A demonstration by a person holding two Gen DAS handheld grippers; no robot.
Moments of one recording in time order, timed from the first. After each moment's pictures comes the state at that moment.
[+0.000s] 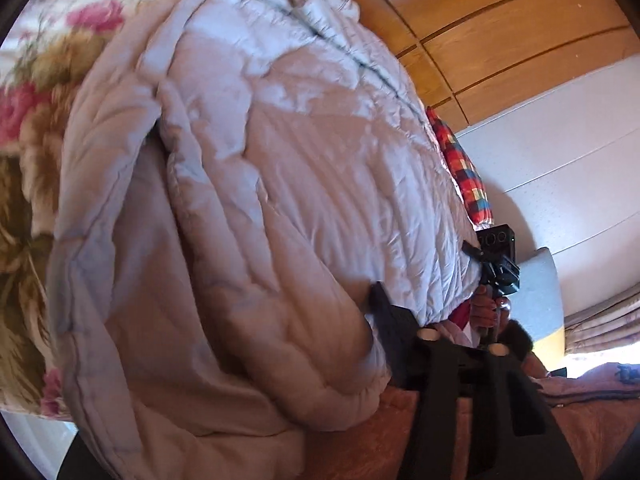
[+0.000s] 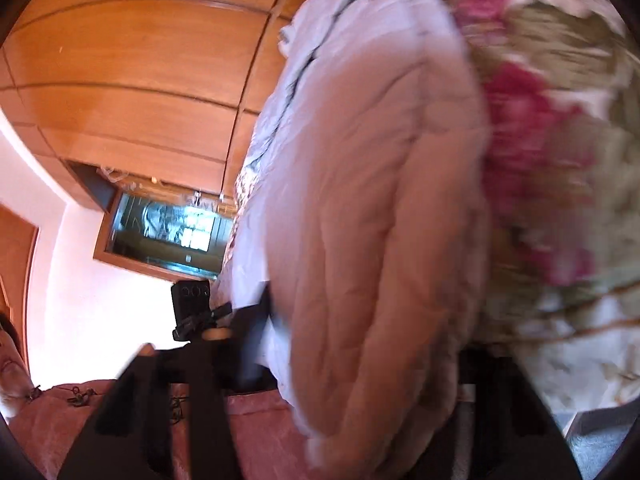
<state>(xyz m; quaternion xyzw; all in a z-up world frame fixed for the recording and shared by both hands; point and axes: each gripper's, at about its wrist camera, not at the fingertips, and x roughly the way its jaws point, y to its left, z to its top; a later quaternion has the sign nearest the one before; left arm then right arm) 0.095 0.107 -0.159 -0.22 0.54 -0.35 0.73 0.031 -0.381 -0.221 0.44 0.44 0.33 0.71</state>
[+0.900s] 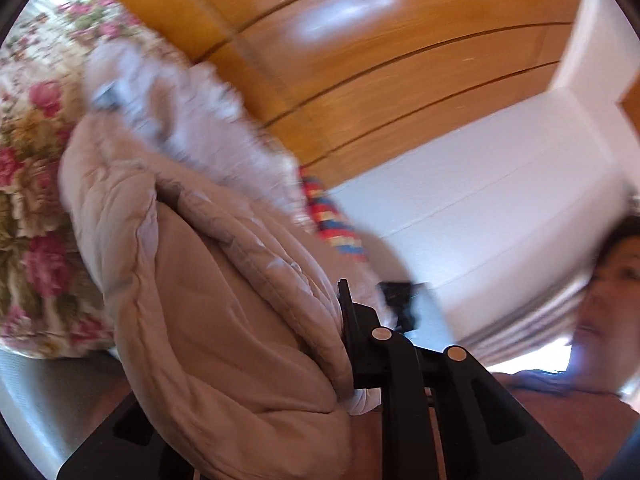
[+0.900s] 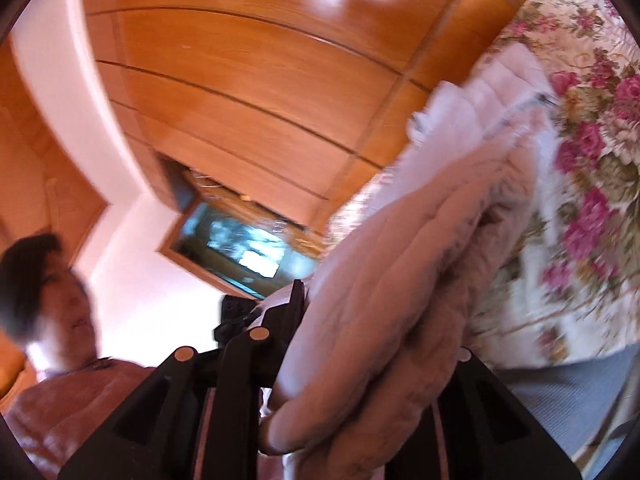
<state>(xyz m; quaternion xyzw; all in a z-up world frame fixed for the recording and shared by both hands) 0.038 0.154 -0.029 -0.37 0.39 -0.48 0.69 -0.061 -0.400 -0.111 0.46 0.25 0.44 0.73</state>
